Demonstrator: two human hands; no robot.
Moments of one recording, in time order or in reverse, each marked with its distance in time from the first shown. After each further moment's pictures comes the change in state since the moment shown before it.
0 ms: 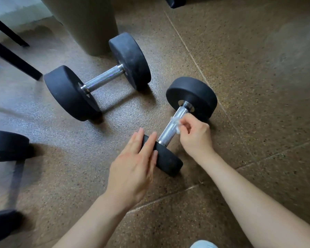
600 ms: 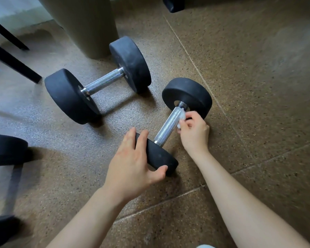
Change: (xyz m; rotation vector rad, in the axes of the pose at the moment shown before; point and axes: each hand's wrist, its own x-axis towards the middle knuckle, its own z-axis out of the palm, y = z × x) left_hand 0.016 -0.012 -0.004 0.006 -0.198 -0.100; right_hand 0.010 -0.002 0.017 0.207 0.102 0.277
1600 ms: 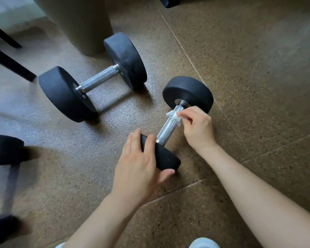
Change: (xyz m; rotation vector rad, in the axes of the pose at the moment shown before) left_hand -0.010 0.024 0.011 0.118 0.056 0.073; right_hand 0.013 0.015 -0.020 -0.151 0.032 -0.470
